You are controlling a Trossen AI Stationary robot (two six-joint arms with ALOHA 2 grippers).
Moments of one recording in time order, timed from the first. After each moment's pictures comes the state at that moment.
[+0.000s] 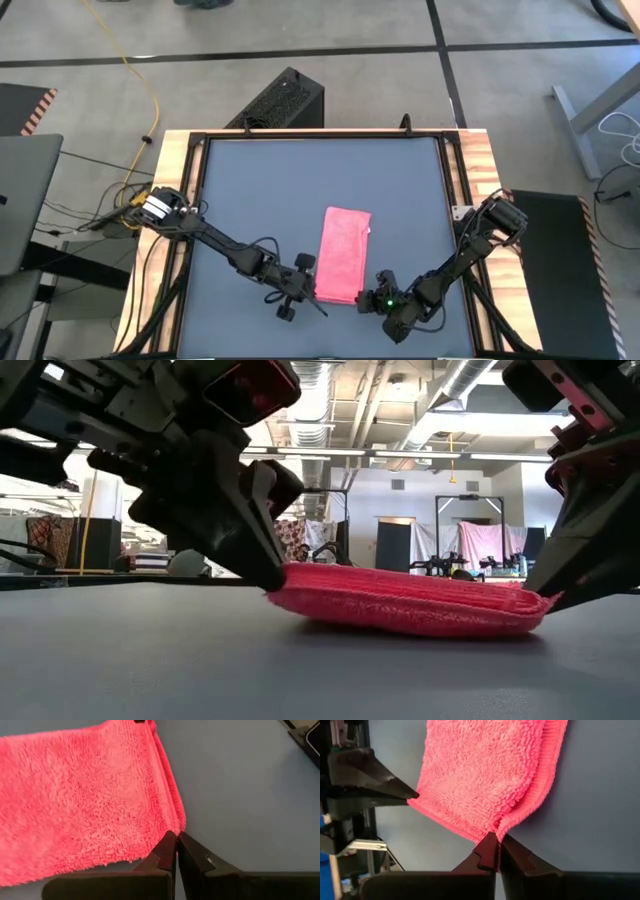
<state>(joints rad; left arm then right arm) -0.44 1.88 0.98 0.17 -0.07 -0.07 0.79 1.86 0.93 0.01 0.65 2.14</state>
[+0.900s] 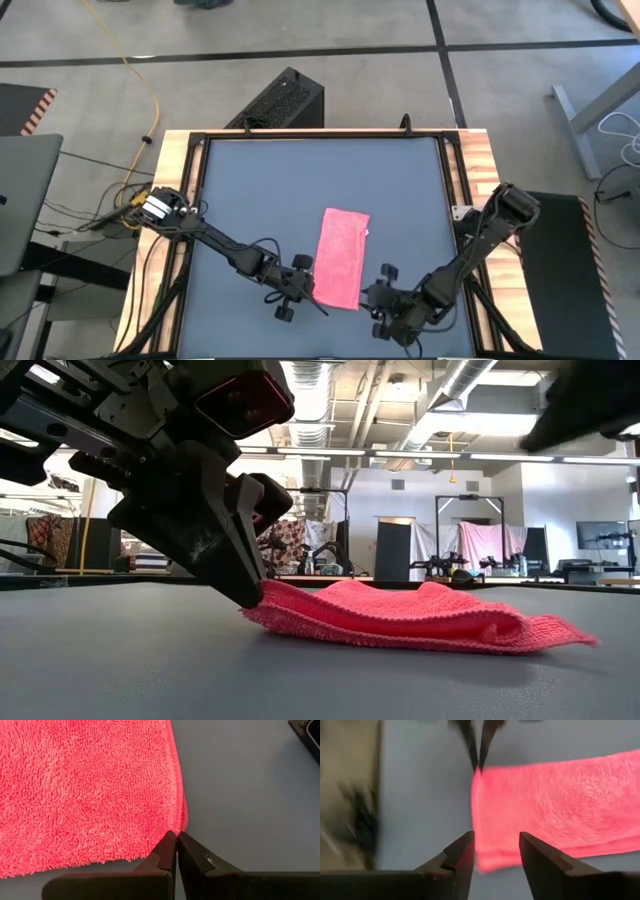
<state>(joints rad) -0.44 1.88 0.98 0.12 -0.05 -0.13 0.79 1.72 1.12 -0.39 0.65 0.83</state>
